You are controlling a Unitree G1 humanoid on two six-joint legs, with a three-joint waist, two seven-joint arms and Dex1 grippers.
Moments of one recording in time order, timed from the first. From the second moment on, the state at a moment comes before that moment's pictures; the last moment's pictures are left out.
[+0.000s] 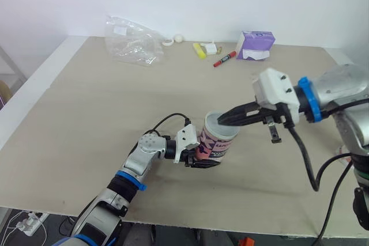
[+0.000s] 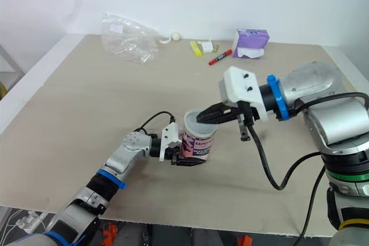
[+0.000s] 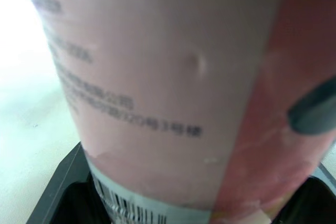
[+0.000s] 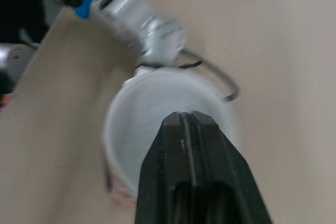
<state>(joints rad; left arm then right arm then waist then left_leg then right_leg) -0.56 0.13 -0.36 0.40 -0.15 -0.01 -1.12 -0.75 -0.97 0.12 -0.34 0.45 0.59 1.39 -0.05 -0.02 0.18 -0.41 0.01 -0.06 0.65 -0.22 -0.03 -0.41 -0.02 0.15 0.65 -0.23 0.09</state>
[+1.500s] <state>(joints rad) -0.56 0.19 -0.35 0.35 -0.18 0.03 -1.16 -0.13 -0.83 -0.38 -0.37 0.59 0.67 1.15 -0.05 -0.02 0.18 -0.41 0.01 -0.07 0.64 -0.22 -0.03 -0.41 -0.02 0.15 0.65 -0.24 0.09</state>
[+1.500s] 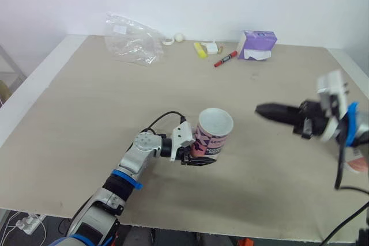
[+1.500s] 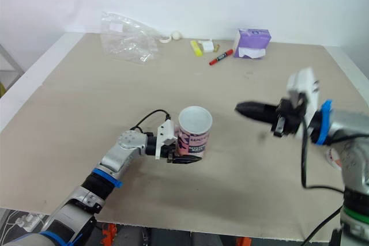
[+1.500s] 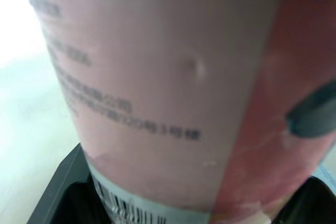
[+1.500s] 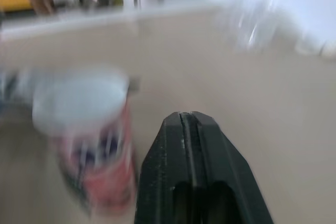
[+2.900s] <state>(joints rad) -0.38 0.52 -0.17 -0.01 -0.41 0.20 -1.29 -0.09 -0.46 0.09 -0.23 0.33 0.22 0.92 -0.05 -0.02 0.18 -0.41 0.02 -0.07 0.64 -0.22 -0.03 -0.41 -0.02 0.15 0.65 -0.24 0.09</state>
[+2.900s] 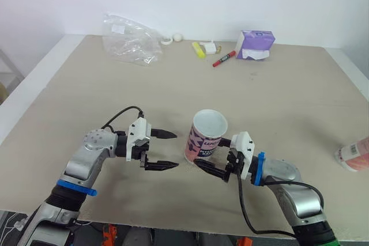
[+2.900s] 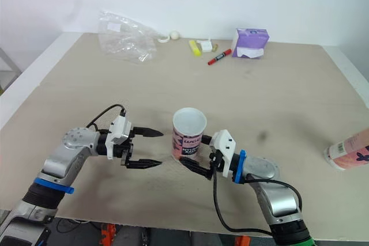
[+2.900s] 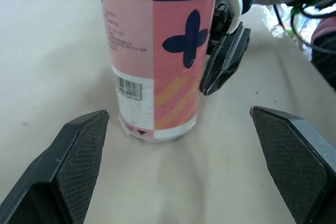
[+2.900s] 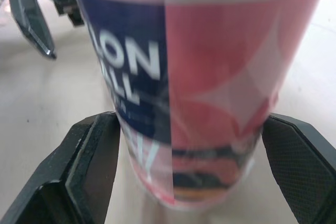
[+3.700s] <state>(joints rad) -0.30 0.52 -0.15 -0.04 -0.44 0.19 -1.27 -0.22 -0.36 0.20 -0.09 0.29 0.16 0.91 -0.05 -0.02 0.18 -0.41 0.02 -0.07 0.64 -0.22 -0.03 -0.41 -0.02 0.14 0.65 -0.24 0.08</state>
